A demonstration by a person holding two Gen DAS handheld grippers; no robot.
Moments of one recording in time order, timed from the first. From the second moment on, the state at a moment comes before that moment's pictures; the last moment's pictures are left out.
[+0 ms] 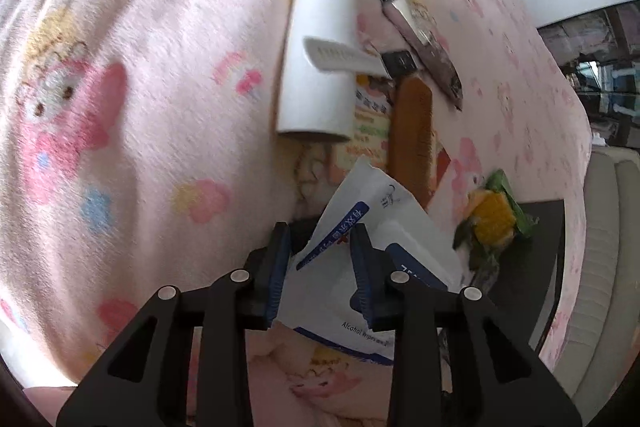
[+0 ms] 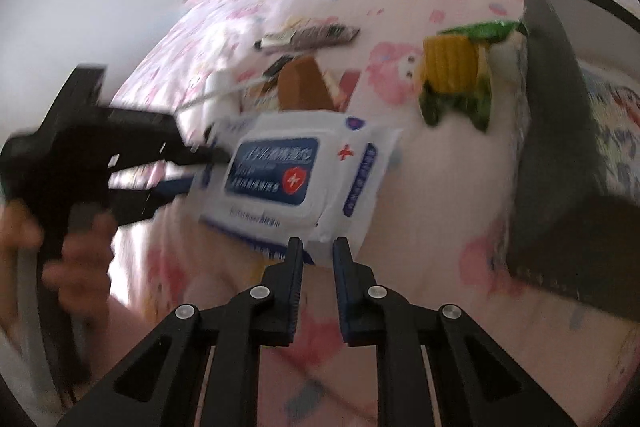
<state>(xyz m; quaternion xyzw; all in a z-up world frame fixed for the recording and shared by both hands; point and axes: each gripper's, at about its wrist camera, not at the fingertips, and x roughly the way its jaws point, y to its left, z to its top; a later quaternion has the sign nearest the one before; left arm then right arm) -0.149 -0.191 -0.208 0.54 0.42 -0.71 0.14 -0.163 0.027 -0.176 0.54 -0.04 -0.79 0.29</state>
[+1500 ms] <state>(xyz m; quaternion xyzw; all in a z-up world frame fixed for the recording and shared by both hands) -0.127 -0.115 -0.197 0.58 0.33 -0.74 0.06 -0.153 0.114 -0.186 0.56 -0.09 -0.79 0.23</state>
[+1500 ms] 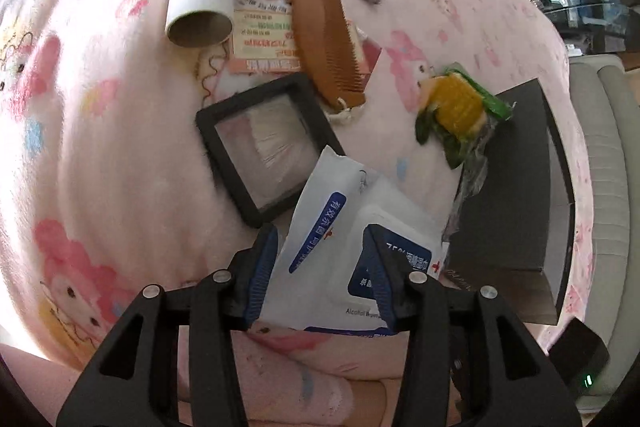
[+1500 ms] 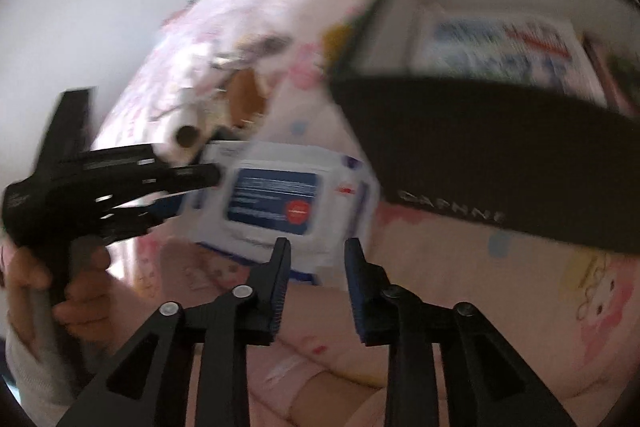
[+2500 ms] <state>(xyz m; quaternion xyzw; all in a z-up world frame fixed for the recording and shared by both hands) -0.122 -0.083 -0.200 0.61 0.29 -0.73 0.03 -0.148 0.109 -0.201 0.54 -0.11 -0.79 0.27</state>
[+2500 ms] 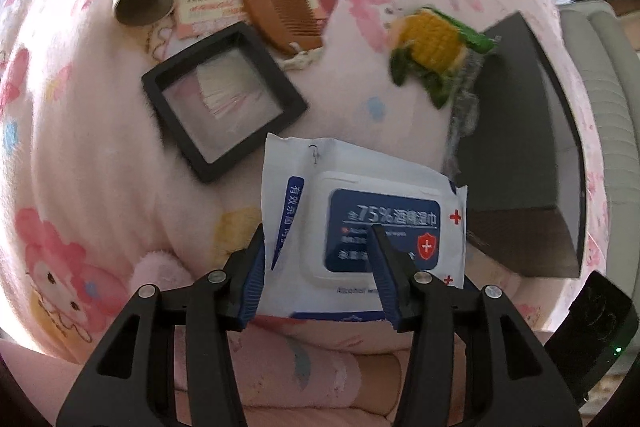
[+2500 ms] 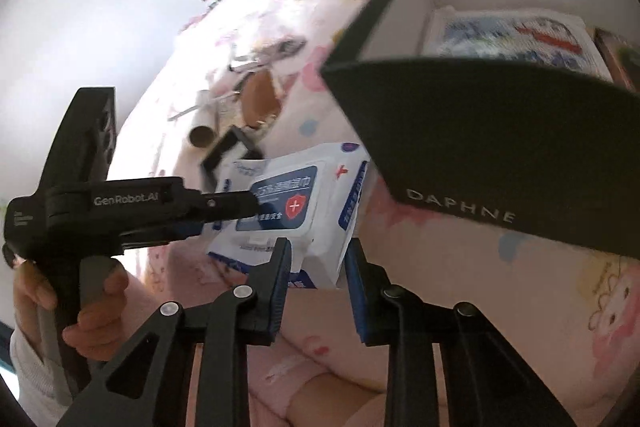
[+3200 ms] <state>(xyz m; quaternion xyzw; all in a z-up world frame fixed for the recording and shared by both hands) -0.079 -0.072 -0.144 0.53 0.31 -0.79 -0.05 -0.142 0.101 -0.163 0.47 -0.14 -0.82 0.29</state>
